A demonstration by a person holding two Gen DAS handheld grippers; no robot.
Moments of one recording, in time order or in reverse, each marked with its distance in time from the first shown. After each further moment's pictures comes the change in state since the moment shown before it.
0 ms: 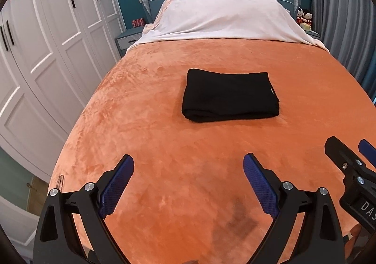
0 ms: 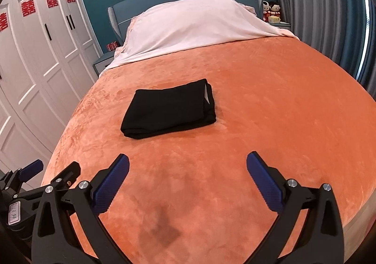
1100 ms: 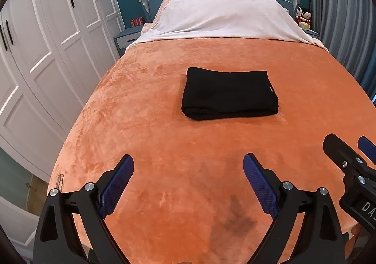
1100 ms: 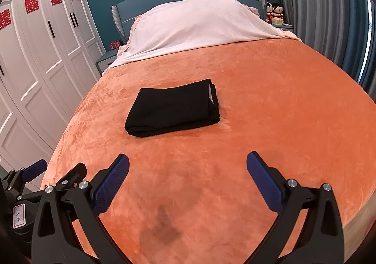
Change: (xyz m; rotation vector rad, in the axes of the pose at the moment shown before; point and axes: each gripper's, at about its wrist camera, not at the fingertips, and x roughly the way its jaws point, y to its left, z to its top) left arm -0.004 0.004 -0.004 -0.003 0.006 -0.009; right arm -0.001 0.005 -0.002 -0.010 0.007 0.011
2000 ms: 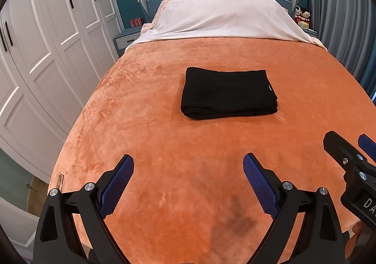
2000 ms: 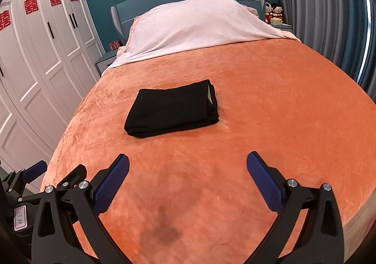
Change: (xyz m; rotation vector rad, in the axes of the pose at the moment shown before) left arm -0.001 0.003 -0.001 0.011 -0.001 -0.006; right arm 0.000 -0.003 0.003 0.006 0.001 0.004
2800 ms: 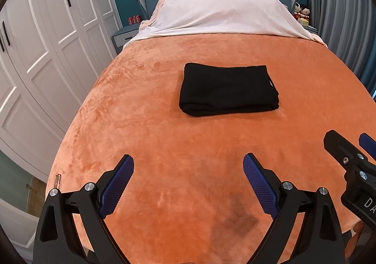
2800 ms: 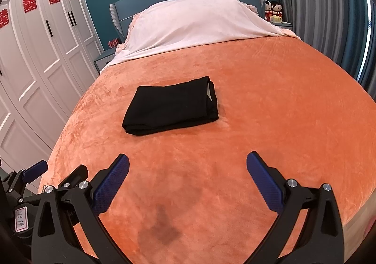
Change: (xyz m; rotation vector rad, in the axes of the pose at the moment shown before) left arm 0.013 0.002 -0.005 0.020 0.019 -0.018; right arm 0.009 -0.003 -0.005 -0.004 0.009 -0.015
